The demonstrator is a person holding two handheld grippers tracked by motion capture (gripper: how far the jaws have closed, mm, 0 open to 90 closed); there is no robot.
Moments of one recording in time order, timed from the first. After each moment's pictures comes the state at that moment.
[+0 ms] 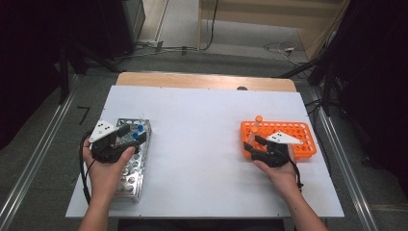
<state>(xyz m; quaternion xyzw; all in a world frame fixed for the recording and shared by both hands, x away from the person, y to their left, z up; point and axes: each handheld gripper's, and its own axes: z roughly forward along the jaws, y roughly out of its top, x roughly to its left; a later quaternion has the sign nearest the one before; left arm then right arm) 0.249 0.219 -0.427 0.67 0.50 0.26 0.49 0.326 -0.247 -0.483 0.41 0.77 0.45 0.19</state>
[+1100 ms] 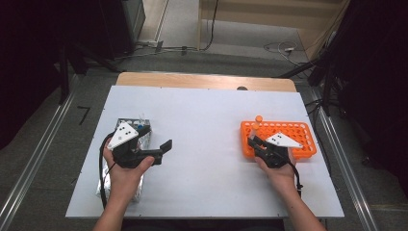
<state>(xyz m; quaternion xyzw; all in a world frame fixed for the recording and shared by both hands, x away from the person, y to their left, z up) 0.241 0.165 -0.416 0.68 0.43 0.22 0.55 0.324 -0.247 -0.487 0.40 0.76 0.46 0.24</state>
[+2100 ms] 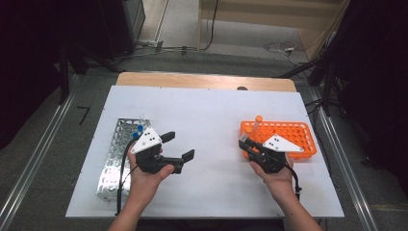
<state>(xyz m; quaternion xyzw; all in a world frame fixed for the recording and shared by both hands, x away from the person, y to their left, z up) 0.243 0.118 -0.426 0.71 0.37 0.16 0.58 0.293 -0.222 -0.457 0.33 0.77 0.51 0.20</state>
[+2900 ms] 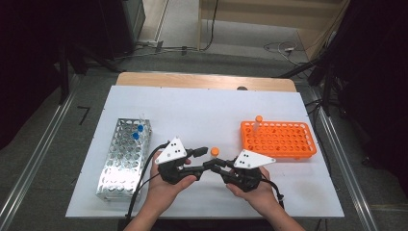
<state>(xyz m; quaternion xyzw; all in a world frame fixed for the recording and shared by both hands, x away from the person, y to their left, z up) 0.235 0.068 -0.437 0.75 0.28 0.11 0.59 0.250 -0.161 -0.457 0.22 0.82 0.51 0.11</state>
